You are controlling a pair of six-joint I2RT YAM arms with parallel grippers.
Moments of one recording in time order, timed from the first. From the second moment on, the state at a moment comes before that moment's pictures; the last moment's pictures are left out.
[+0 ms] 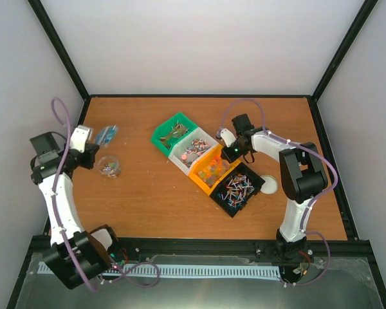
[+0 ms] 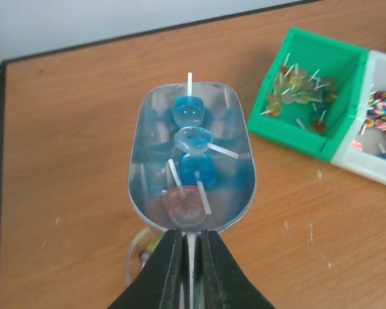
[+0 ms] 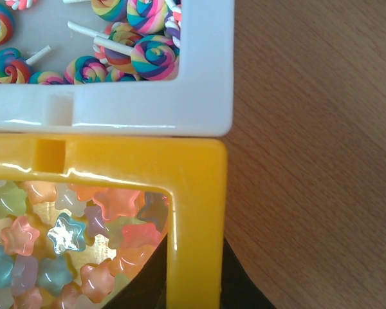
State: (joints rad) left arm 0.49 1.04 0.96 -0.69 0.67 0.53; right arm 0.35 1.89 1.24 -0.53 -0.35 -0.34
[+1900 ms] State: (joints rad) left arm 0.70 1.21 1.07 -1.20 0.43 1.27; right arm 0.34 1.90 1.25 -0.54 -0.36 -0.33
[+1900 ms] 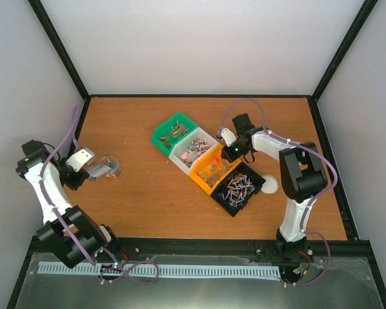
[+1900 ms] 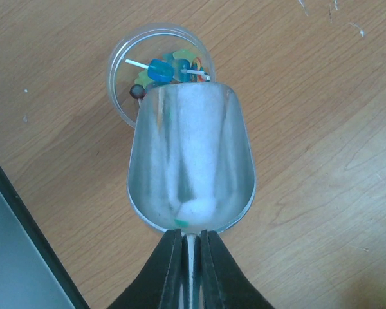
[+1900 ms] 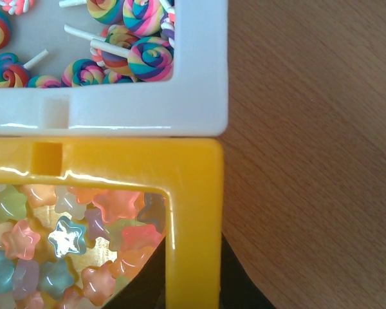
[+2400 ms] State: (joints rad) left arm 0.63 1.15 1.11 -1.24 0.40 1.32; right arm 0.34 1.89 1.22 -0.50 -0.35 -0.31
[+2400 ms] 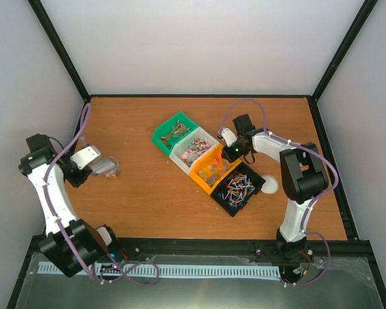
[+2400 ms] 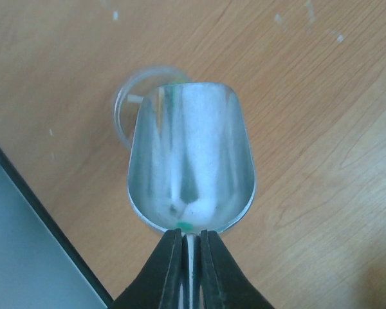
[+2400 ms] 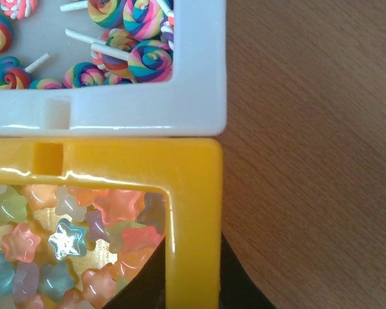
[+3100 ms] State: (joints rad) left arm -0.24 1.65 1.61 -1.23 0.16 0.64; right arm 0.35 1.88 1.22 -0.50 -0.35 -0.27
